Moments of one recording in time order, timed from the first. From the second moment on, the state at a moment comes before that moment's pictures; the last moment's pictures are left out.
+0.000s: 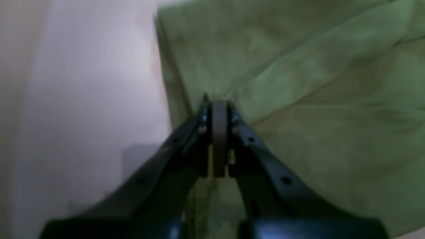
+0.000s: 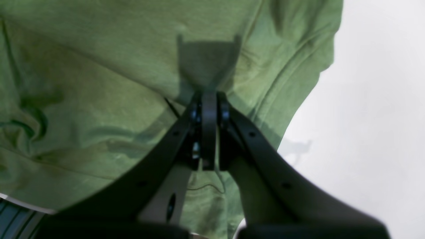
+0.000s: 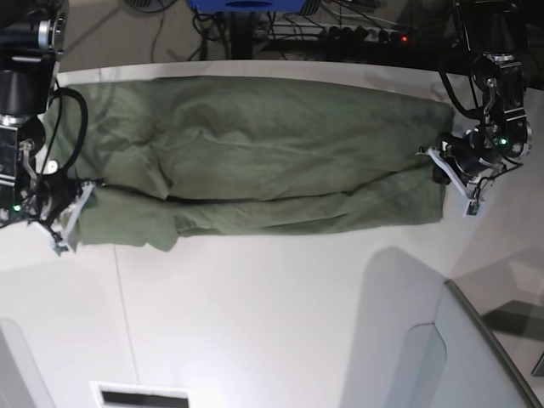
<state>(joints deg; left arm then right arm) 5.5 -22.6 -15.7 73.3 -14.7 -25.7 38.7 10.3 15.6 10.2 67.2 8.0 26.6 -63.5</state>
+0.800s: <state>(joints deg) 6.1 -22.1 -20.9 79.8 -15.1 -26.1 31.1 10.3 14.9 18.7 74.9 7.7 26.6 -61.6</state>
